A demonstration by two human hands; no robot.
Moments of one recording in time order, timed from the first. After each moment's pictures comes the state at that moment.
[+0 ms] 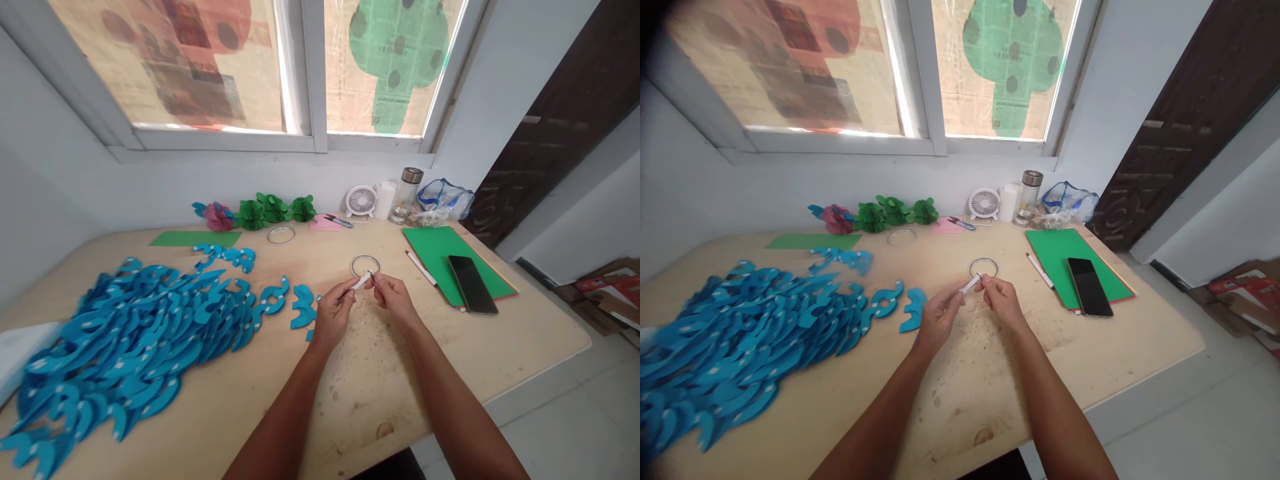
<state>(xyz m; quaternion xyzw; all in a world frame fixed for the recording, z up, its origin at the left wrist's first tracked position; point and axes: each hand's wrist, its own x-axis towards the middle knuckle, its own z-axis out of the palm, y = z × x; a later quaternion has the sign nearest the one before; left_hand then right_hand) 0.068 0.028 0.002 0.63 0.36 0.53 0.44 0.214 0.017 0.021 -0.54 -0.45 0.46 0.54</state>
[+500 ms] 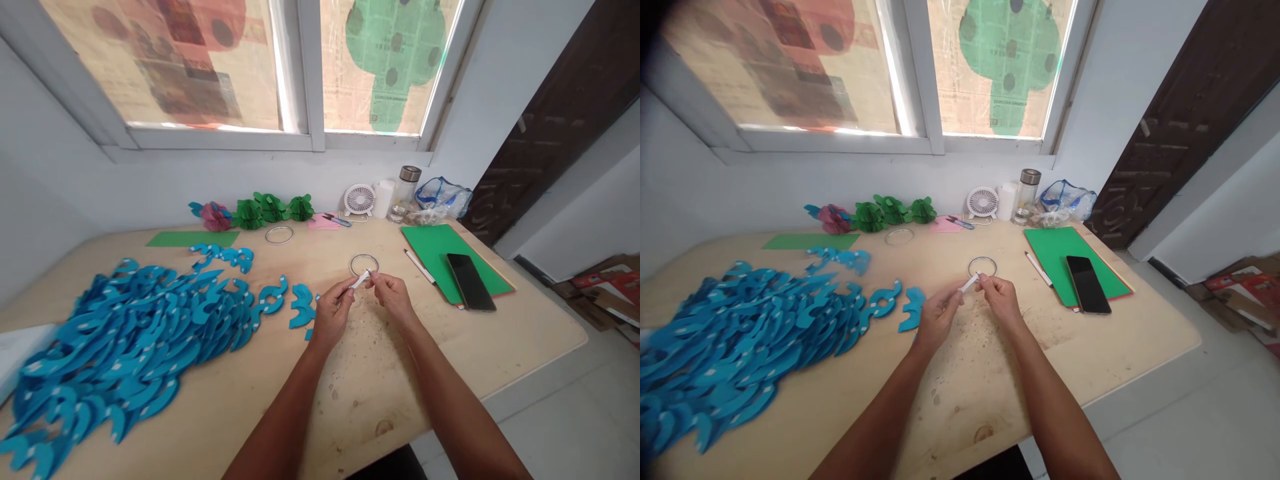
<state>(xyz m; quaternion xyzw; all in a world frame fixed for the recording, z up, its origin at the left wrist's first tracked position) 0.069 0.028 0.000 0.63 0.37 0.52 0.44 0.214 0.019 0.015 -0.57 -0.45 0.42 0.54</state>
